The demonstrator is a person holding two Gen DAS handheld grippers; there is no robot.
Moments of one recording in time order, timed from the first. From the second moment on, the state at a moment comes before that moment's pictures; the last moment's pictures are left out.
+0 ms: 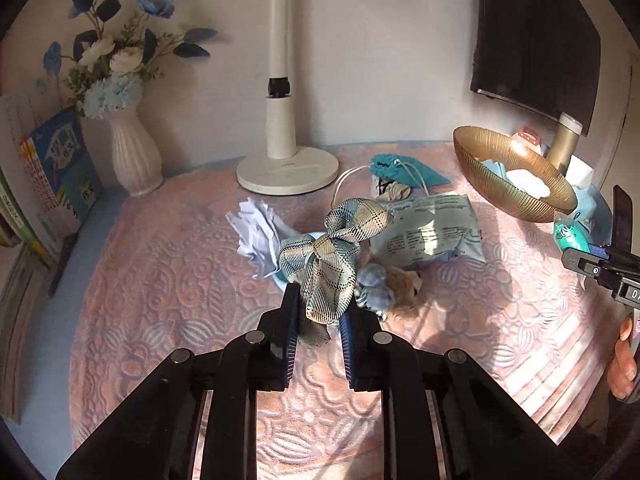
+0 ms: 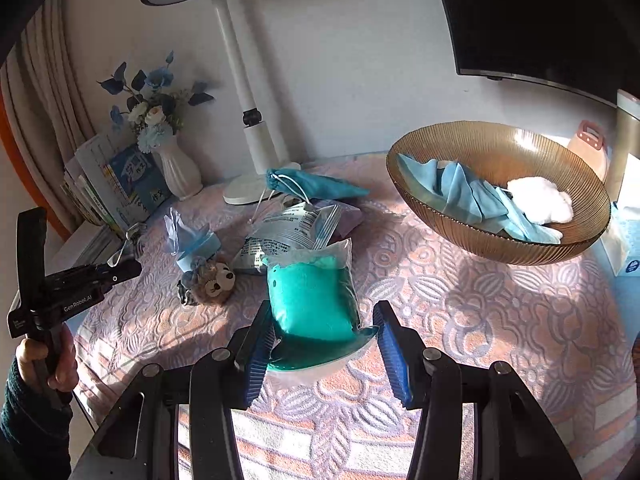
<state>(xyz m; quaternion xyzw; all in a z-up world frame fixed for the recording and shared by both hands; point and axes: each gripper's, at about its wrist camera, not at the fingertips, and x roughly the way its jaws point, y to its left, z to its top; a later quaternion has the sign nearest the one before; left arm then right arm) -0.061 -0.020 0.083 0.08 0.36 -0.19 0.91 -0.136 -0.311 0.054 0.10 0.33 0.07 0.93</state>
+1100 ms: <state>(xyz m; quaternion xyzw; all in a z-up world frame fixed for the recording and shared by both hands) -0.020 -0.261 0.183 0.09 0.28 -0.36 0.89 -0.099 -0.471 0.139 0.19 0.32 -0.11 0.92</state>
